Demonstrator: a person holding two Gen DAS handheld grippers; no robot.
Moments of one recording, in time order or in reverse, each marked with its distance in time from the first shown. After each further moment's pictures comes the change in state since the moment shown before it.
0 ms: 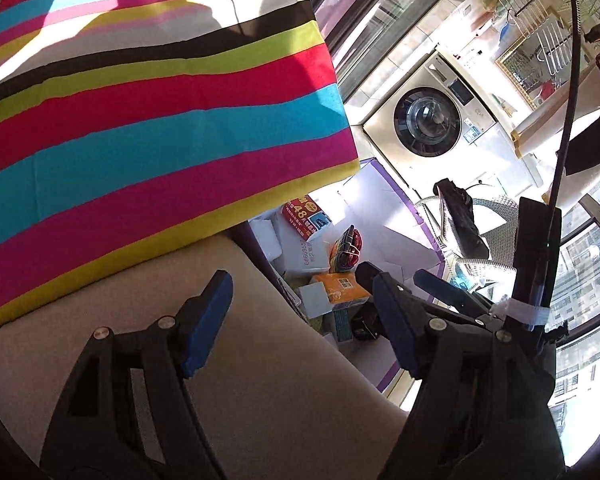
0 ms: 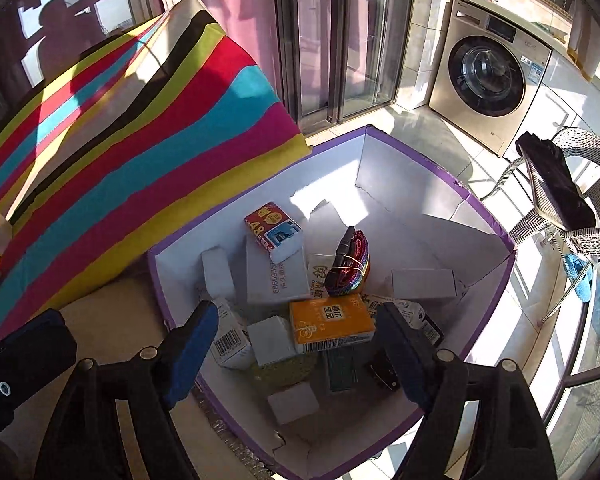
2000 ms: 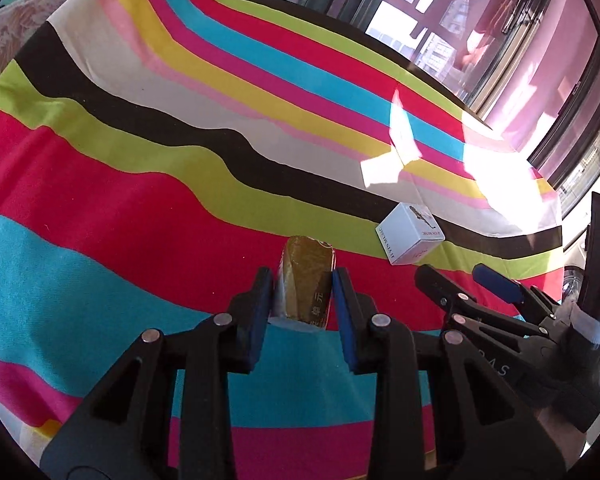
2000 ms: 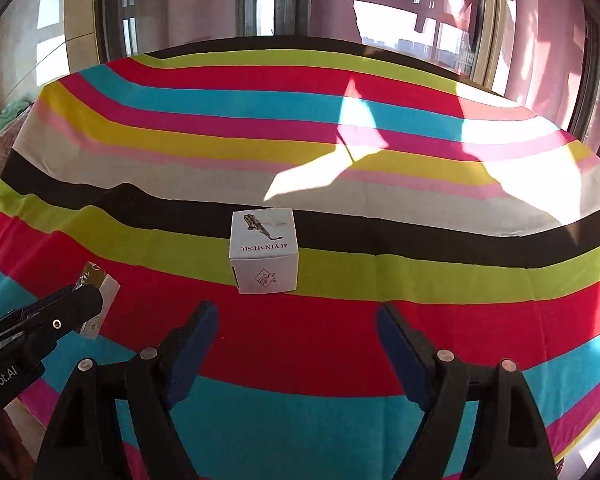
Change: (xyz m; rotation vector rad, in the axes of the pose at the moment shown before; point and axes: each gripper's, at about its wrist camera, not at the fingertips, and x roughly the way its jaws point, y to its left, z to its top) left arm -0.150 0.256 0.002 -0.378 -0.461 0.494; right arm 0.025 0.365 0.019 -0.647 -0.205 0.408
